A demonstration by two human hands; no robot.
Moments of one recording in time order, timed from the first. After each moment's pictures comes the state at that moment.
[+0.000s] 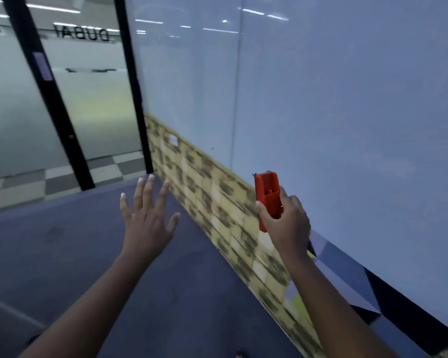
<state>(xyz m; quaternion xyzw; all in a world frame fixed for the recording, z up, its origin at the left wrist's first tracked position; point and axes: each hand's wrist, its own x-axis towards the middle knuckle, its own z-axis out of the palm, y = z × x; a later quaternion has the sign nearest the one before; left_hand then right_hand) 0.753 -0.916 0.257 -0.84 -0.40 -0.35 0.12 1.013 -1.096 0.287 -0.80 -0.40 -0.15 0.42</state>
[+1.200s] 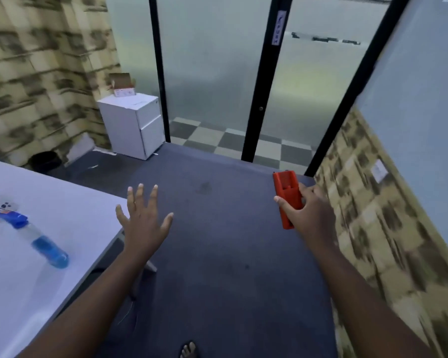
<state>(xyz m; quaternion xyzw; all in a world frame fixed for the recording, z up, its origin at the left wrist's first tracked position) 0.454 -0.491 0.142 -0.51 -0.83 -0.23 0.07 0.811 -0.381 0.236 -0.60 -0.72 0.04 0.35</state>
